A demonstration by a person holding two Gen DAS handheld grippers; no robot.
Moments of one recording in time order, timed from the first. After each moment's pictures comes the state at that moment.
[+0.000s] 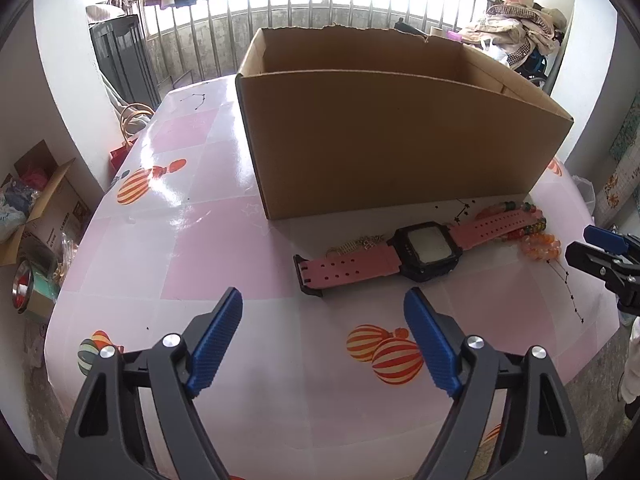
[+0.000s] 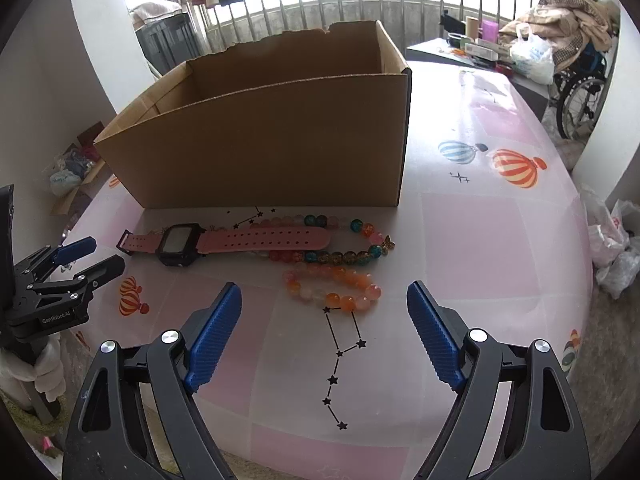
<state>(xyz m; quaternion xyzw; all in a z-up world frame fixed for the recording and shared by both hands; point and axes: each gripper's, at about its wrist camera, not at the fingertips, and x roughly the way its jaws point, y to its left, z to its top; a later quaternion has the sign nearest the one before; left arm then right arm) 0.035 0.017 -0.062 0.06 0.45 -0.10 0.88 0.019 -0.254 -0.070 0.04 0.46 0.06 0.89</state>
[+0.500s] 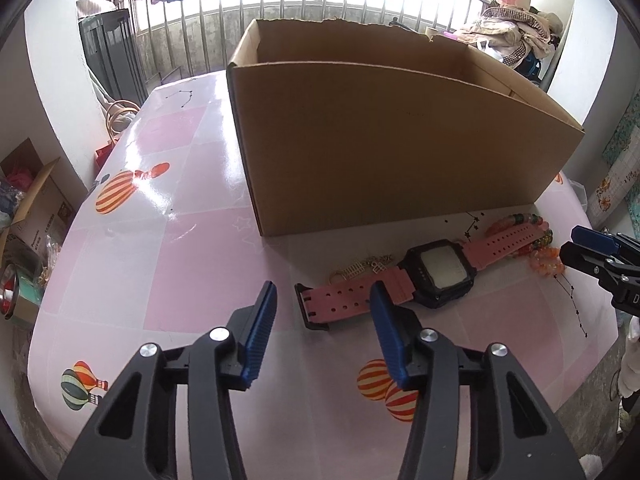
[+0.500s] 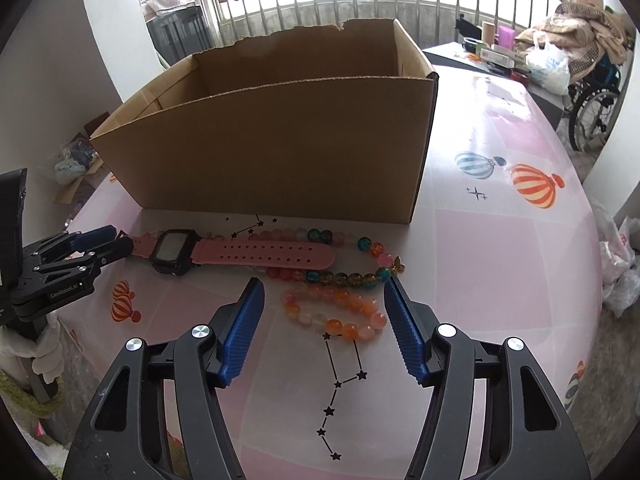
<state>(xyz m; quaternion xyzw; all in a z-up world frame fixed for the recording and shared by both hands) 0.069 0.021 -0.071 0.03 0.46 -0.12 0.88 0.040 -0.250 -0.071 0.03 0.45 0.08 0.89</state>
